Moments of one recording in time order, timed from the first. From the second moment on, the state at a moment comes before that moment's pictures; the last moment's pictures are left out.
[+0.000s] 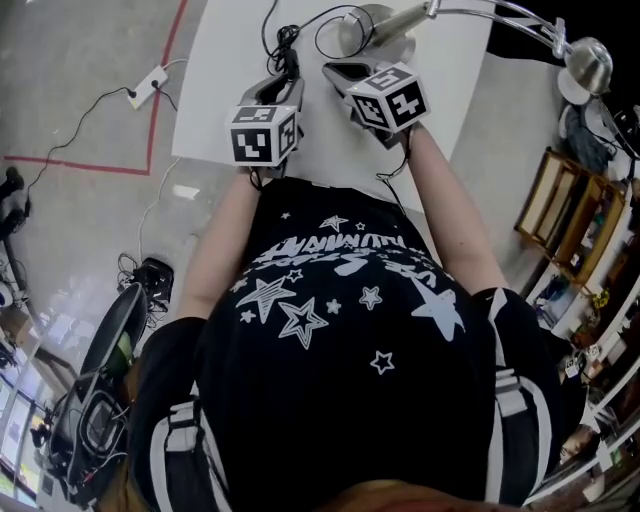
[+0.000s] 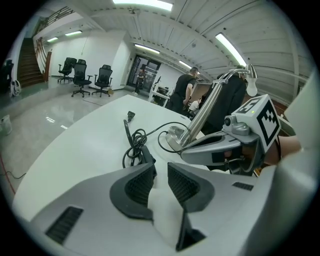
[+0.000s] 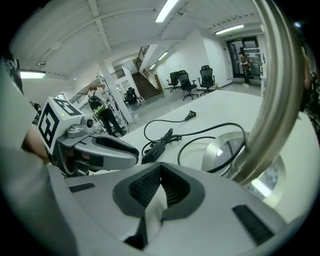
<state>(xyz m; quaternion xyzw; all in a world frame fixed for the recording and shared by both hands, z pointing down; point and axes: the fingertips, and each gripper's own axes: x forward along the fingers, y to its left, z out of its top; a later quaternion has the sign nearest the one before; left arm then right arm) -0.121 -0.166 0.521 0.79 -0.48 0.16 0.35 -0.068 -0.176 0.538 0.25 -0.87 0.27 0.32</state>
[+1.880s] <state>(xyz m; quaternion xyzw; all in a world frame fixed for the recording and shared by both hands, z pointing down) -0.024 0.010 0.397 0.67 -0.70 0.01 0.24 0.093 -0.029 0.421 0.10 -0.96 0.18 0.19</state>
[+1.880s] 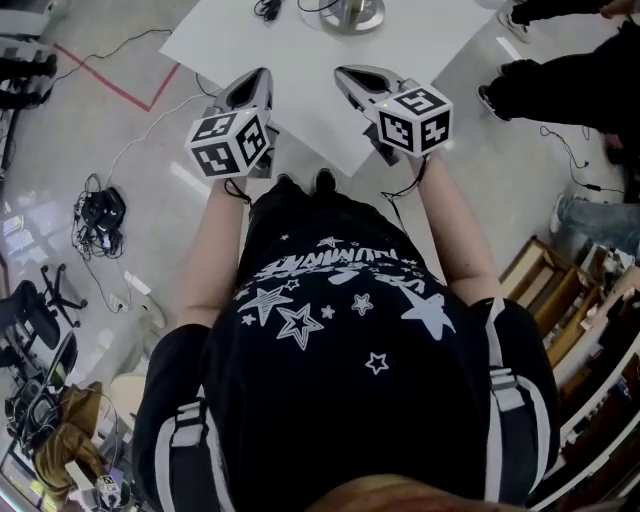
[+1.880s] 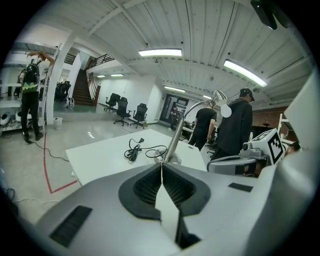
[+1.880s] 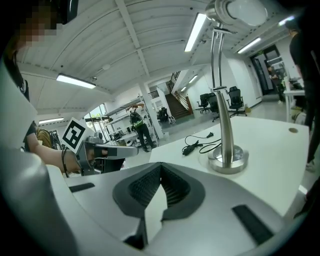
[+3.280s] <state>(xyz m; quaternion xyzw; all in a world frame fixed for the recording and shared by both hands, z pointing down) -0.009 0.066 0.379 0.74 -0.63 -0.02 0.23 0.100 0.036 0.400 0.19 -0.96 0.14 0.18</state>
